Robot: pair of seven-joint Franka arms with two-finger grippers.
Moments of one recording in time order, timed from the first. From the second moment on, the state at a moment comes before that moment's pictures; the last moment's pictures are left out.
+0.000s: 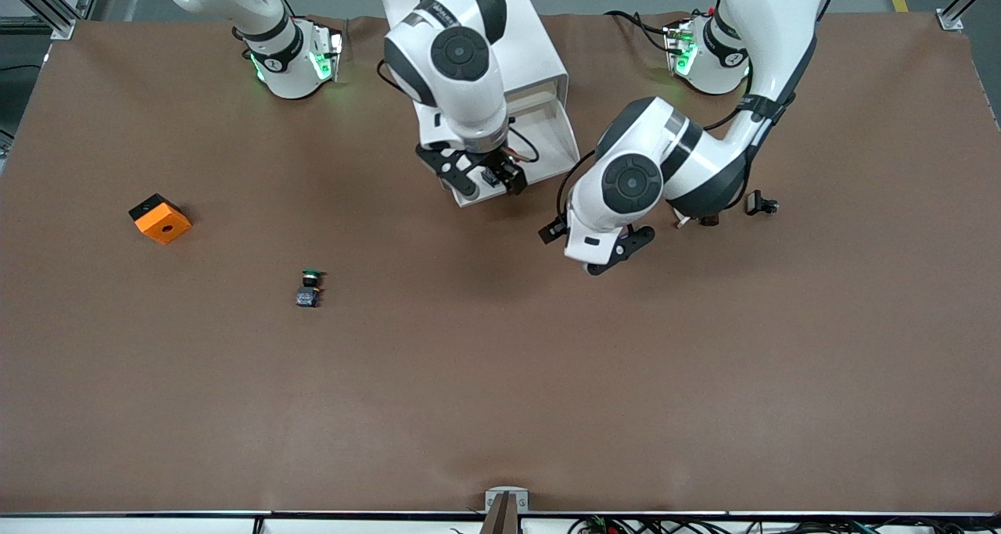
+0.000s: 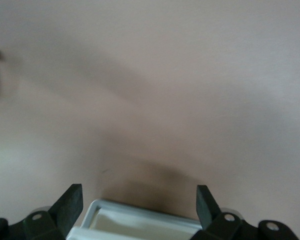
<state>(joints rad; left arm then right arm) -0.25 0.48 -0.44 -1.65 -0.03 1.95 -1.20 0.92 0.36 -0.13 -1.65 0.17 1.98 1.45</state>
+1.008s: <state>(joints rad) -0.33 0.41 -0.51 -1.87 0.16 2.22 -1.24 0.33 0.25 -0.14 -1.48 0.05 1.50 0.44</state>
